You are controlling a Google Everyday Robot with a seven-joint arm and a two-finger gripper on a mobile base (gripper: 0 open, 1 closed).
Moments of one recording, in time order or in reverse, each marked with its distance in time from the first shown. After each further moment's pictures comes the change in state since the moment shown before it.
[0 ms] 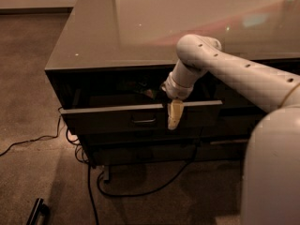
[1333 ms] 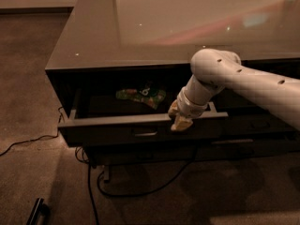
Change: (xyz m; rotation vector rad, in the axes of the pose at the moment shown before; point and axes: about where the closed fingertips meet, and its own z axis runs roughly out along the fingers) arm 0.025 0.087 -0.008 -0.020 0.017 0.058
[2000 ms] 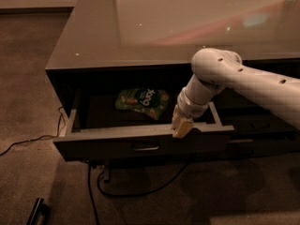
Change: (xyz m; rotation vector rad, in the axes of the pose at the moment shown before) arm -0.002 0.000 -0.007 0.000 0.000 0.000
